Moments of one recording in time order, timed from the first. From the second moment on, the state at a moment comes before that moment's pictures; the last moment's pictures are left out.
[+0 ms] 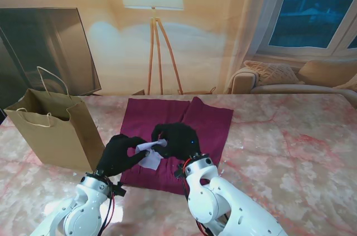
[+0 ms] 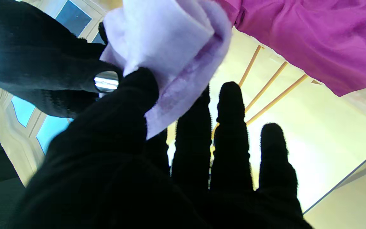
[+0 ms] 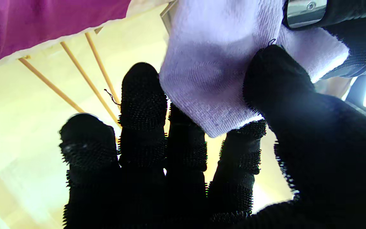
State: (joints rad) left arm 1.72 -1.16 -1.23 -1.67 0.61 -0.23 0.34; right arm -1.35 -1.24 0.78 -1.52 -0.67 0.07 -0.53; left_hand 0.85 -0.45 0.55 -0.08 0.77 -0.11 0.73 0.53 1.09 0.05 0.29 0.69 0.74 0.11 0.45 0.63 0.10 0.20 0.67 0.52; right_hand 0.50 -0.98 1.15 -0.35 0.92 -0.39 0.99 0.50 1.23 -0.08 0.74 0.46 1.25 0.03 0.79 0.73 0.87 0.16 1.49 0.63
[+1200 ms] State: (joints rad) left arm 1.78 -1.17 -1.41 -1.91 0.74 -0.10 0.36; right arm -1.44 -1.20 0.94 -1.55 -0.68 0.00 -0.44; left_hand 0.86 -0.44 0.58 -0.14 0.72 -0.10 0.71 0.88 1.16 0.04 0.46 0.94 0.79 0.12 0.59 0.77 0.13 0.14 0.82 0.54; right_hand 0.27 -0.63 0.99 -0.18 0.58 -0.13 0.53 0.40 0.78 -0.05 0.41 0.26 0.79 0.02 0.26 0.41 0.40 0.07 0.86 0.41
